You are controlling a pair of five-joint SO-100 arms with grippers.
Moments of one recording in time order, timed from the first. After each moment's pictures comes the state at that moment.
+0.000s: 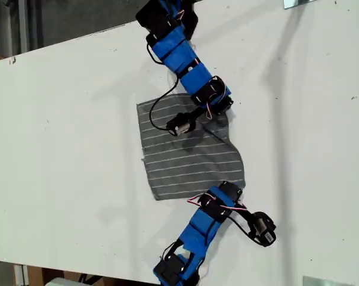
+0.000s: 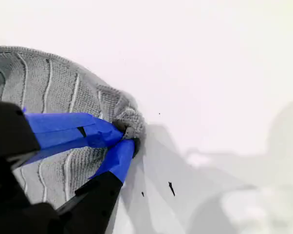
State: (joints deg) arm 0 26.5 50.1 56.8 73.8 -93.0; arm 1 -30.5 67.2 86.6 71.4 87.5
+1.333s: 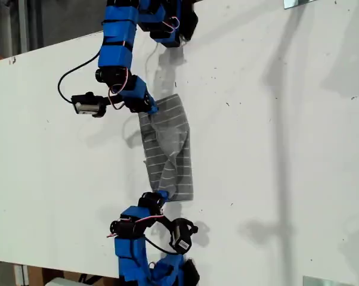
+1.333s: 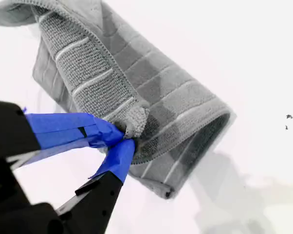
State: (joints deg) arm 0 -8.6 96.7 92.3 78.4 -68.8; arm 1 10.2 101.2 92.7 85.6 64.2
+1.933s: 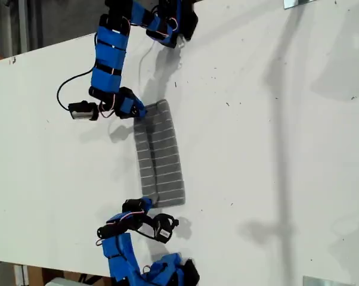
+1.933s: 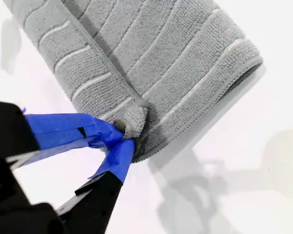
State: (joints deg) arm 0 -26.6 98.7 105.7 71.5 -62.7; arm 1 26.0 83.9 93.5 76.5 55.4
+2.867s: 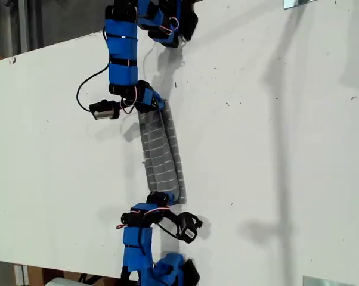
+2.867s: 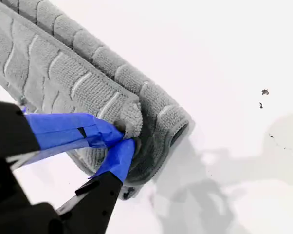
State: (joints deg) arm 0 -9.1 91.3 103.2 71.2 -70.8; arm 1 15.0 93.6 110.6 72.8 59.7
